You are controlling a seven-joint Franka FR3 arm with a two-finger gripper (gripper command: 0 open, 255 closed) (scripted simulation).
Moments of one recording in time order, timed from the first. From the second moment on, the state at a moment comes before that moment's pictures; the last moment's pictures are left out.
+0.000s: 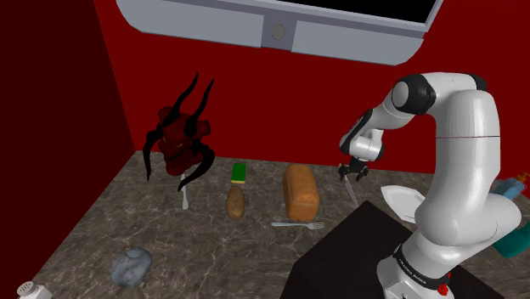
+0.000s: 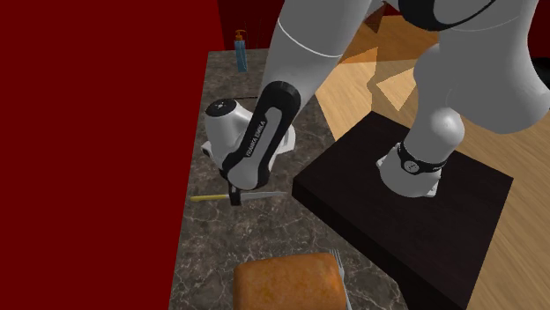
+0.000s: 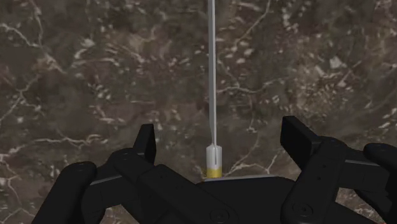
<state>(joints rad) -0.43 0.60 -0.26 -2.22 0.43 2.79 -0.40</state>
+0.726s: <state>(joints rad) -0.47 0.69 -0.21 -2.18 0.47 2.85 -0.43</state>
